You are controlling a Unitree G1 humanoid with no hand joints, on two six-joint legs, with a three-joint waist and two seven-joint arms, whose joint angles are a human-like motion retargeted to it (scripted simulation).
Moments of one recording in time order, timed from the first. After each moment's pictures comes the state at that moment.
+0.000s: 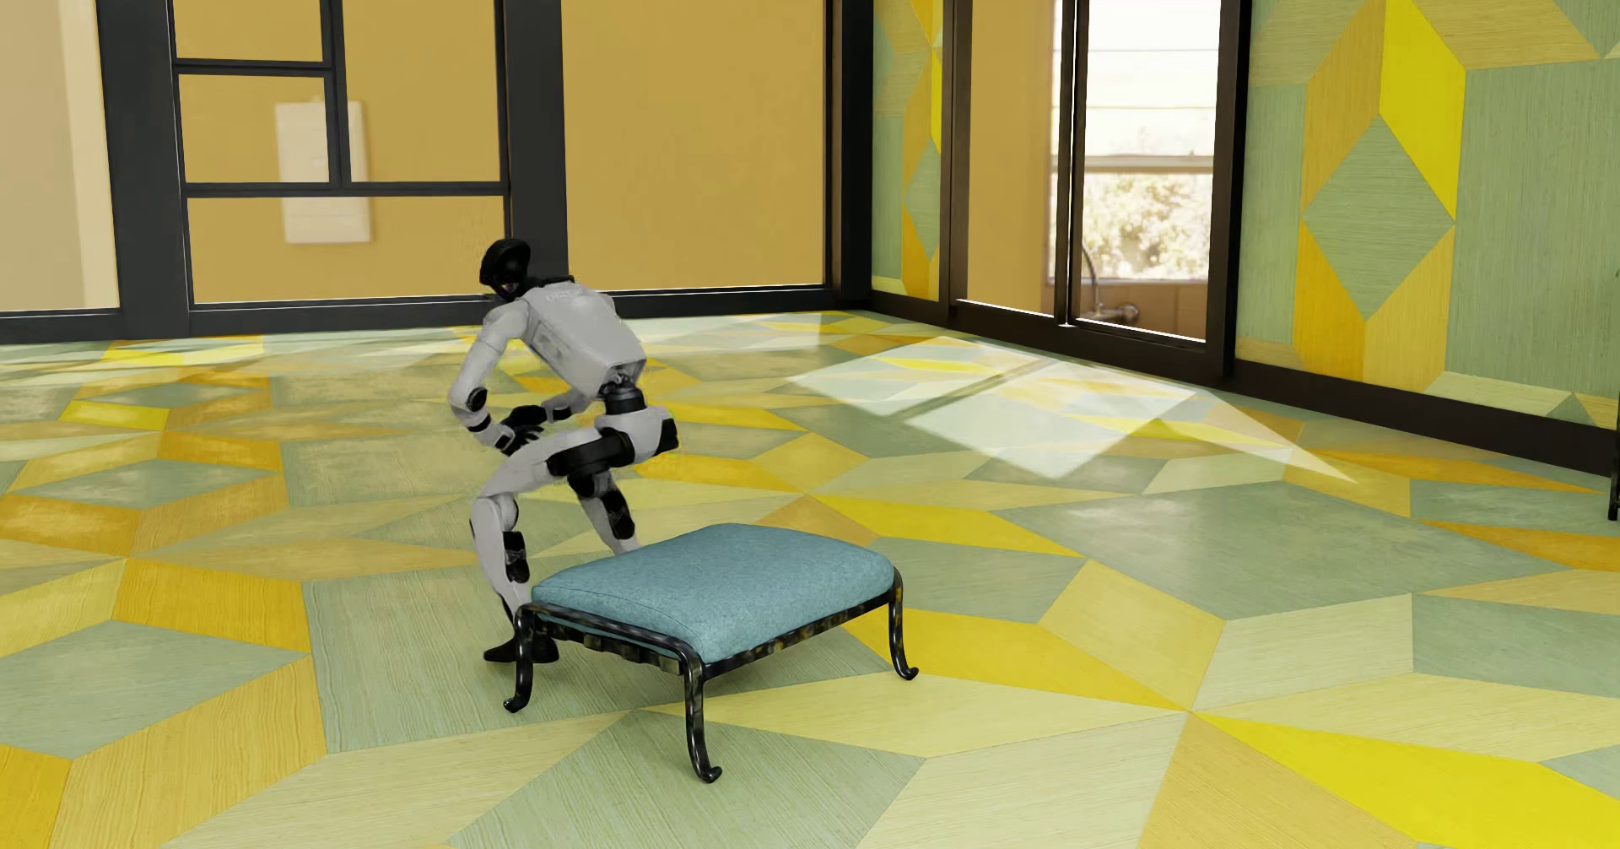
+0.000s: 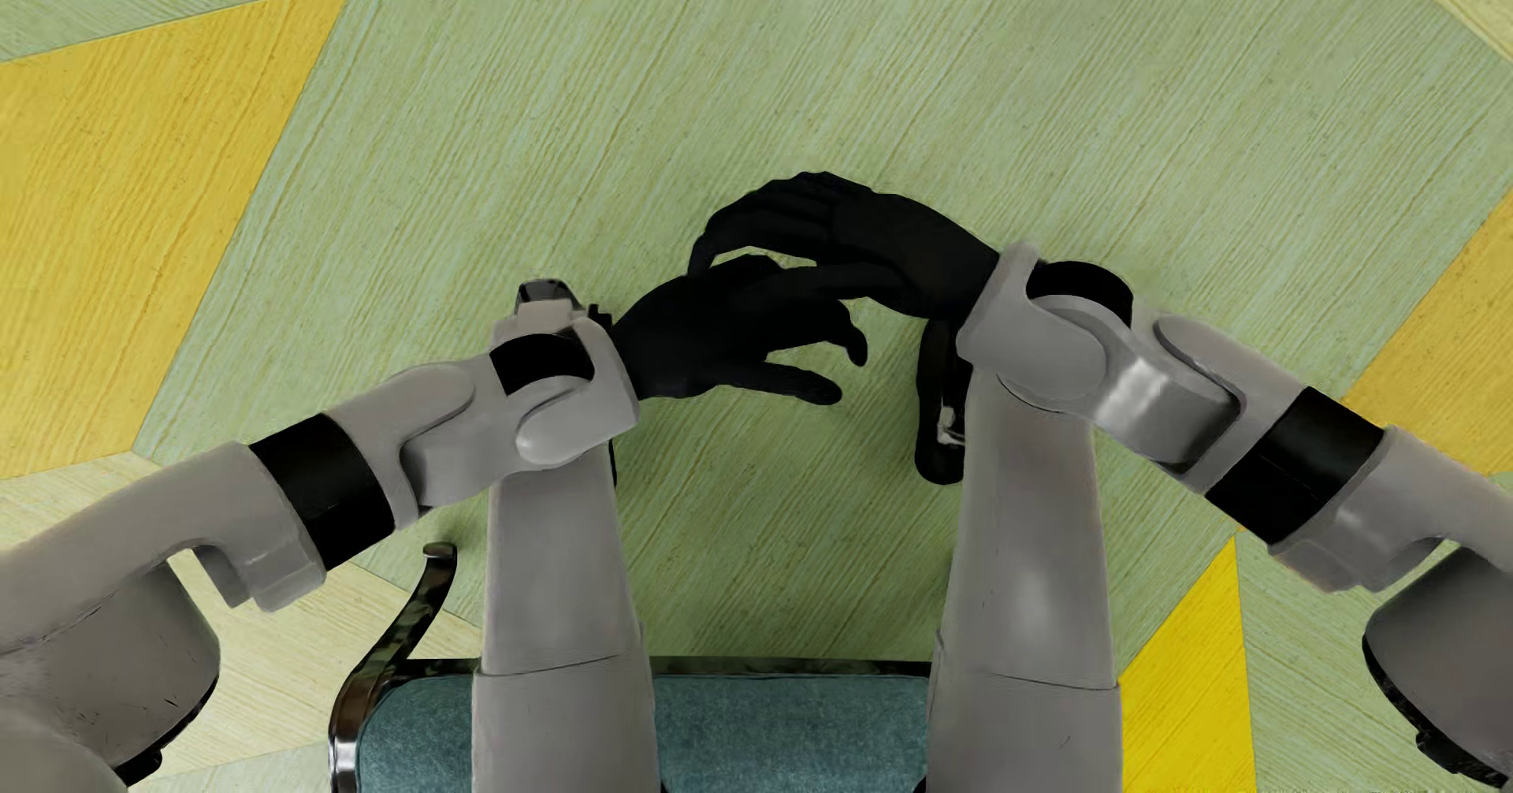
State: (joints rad) body -1.19 -1.23 0.00 0.13 -0.11 0.02 -0.19 0.11 0.81 1.58 1.55 -0.96 -0.93 -0.40 -0.30 0.80 -0.77 -0.12 0.20 -1.11 0.87 0.17 0.11 0.29 -0.13 -0.34 -0.38 0.21 -0.03
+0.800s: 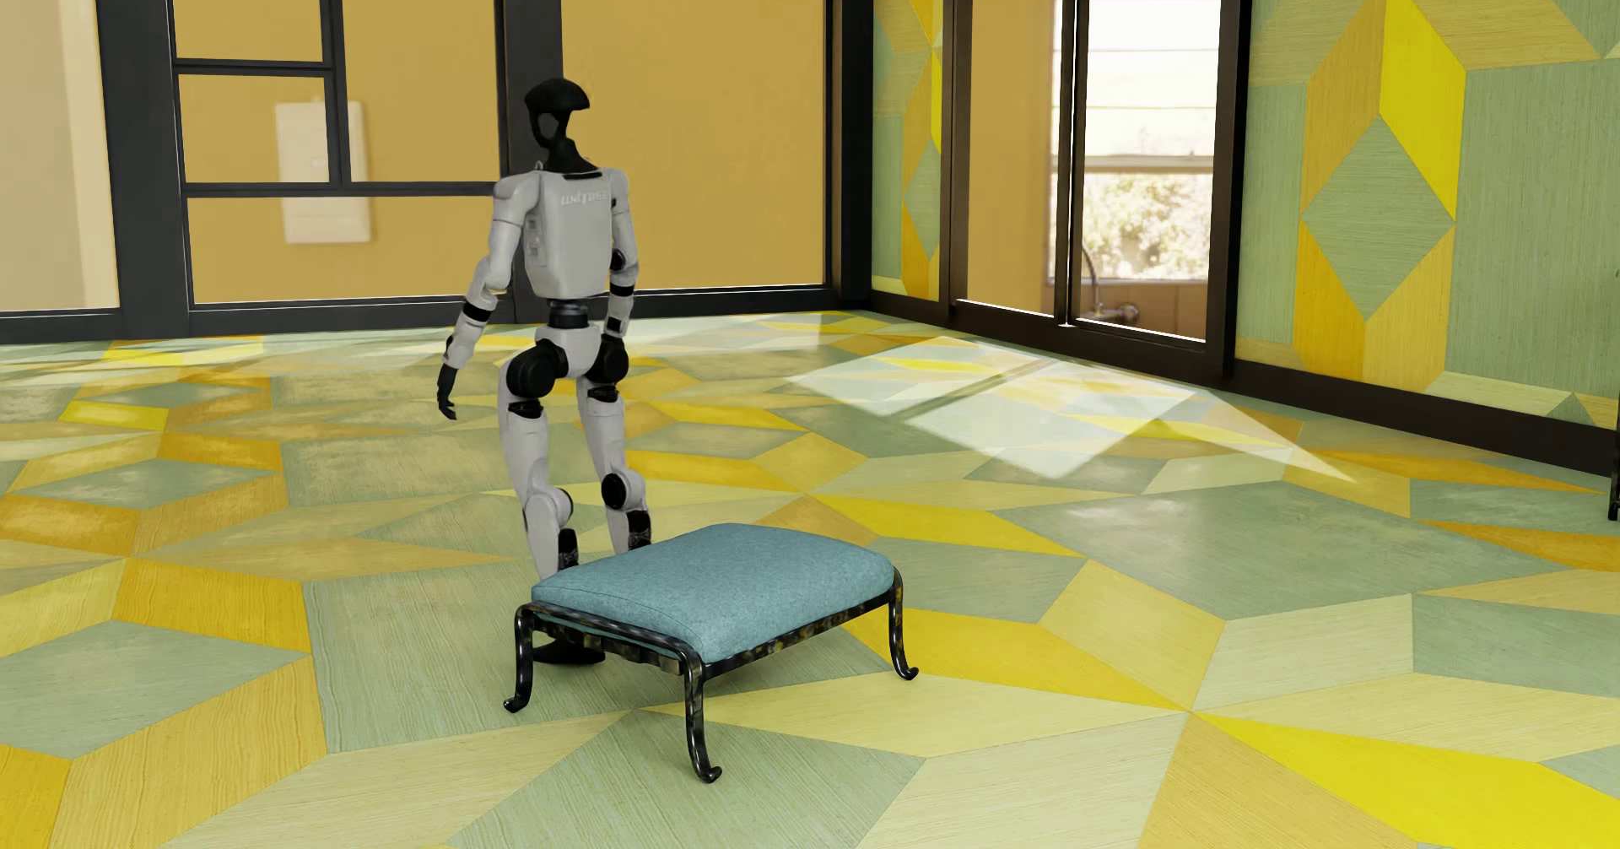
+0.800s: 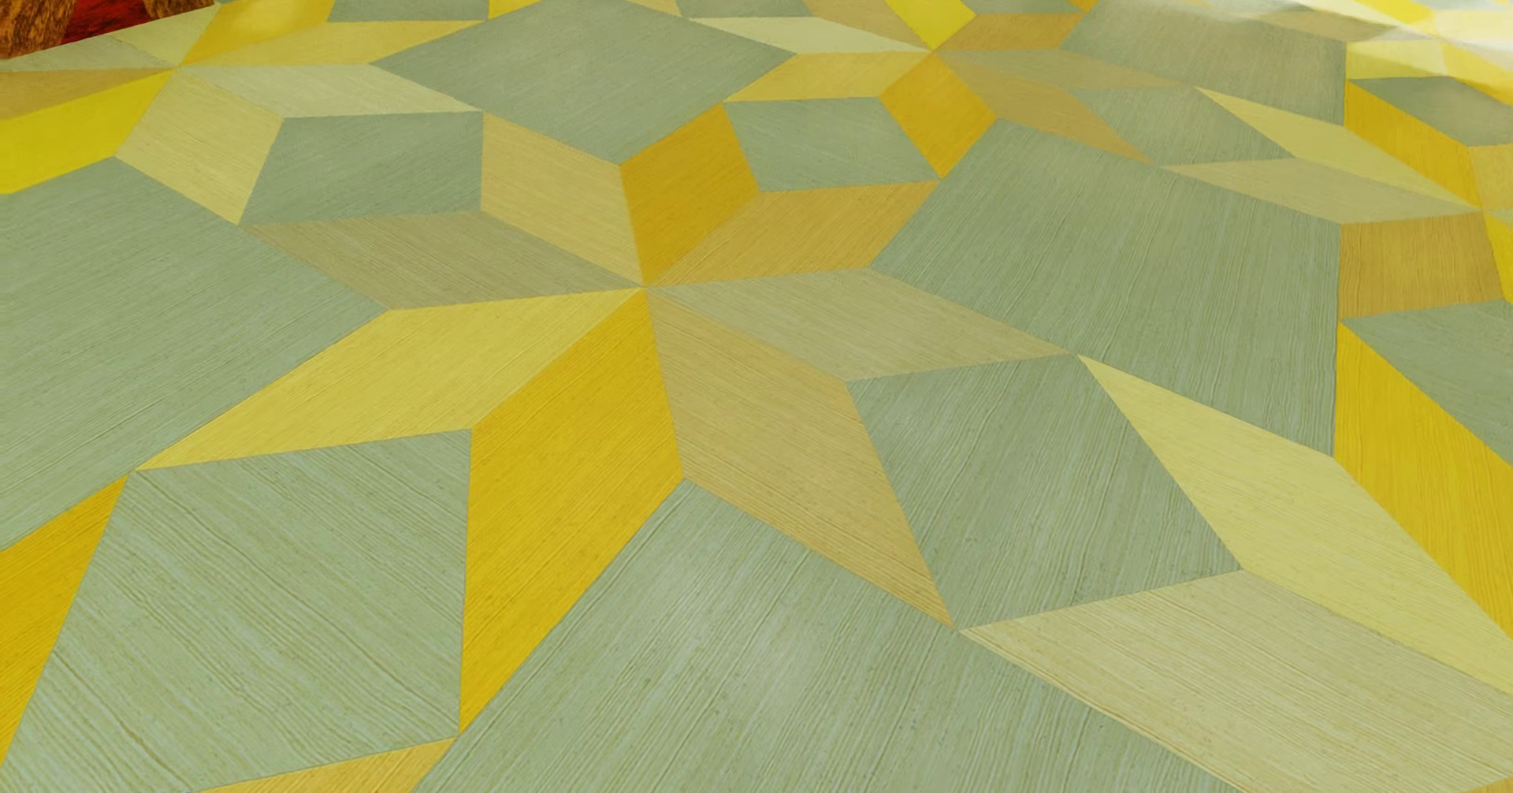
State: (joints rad) body 0.21 0.26 0.04 0.05 0.00 -0.05 0.15 -0.12 0.03 0.15 0.00 0.00 -0.01 -0.16 -0.02 0.39 -0.28 -0.01 0.09 -0.30 0.24 1.15 1.24 0.18 -0.13 -0.11 -0.12 -0.08 0.13
